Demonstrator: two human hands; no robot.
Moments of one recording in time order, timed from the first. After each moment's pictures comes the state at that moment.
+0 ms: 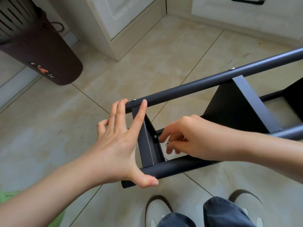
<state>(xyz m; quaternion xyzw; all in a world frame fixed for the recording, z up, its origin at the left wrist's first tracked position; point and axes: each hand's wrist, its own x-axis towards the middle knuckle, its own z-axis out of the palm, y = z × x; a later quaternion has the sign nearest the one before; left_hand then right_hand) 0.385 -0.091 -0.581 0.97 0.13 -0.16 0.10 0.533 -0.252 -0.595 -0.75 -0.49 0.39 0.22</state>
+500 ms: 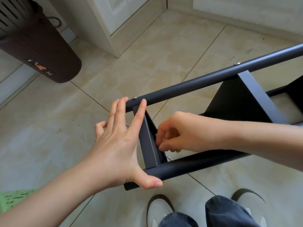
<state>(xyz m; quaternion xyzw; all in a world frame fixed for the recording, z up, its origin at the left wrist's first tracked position) 0.386 -0.095 -0.577 0.96 0.16 -0.18 0.10 0.536 -0.229 -0.596 -0.72 -0.45 0.47 0.24</state>
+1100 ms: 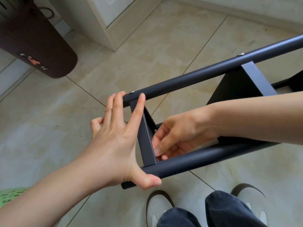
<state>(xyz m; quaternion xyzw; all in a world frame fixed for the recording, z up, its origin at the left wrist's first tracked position) 0.389 -0.098 -0.575 0.97 0.15 -0.18 0.09 0.543 -0.212 -0.615 -0.49 -0.23 0.79 0.28</state>
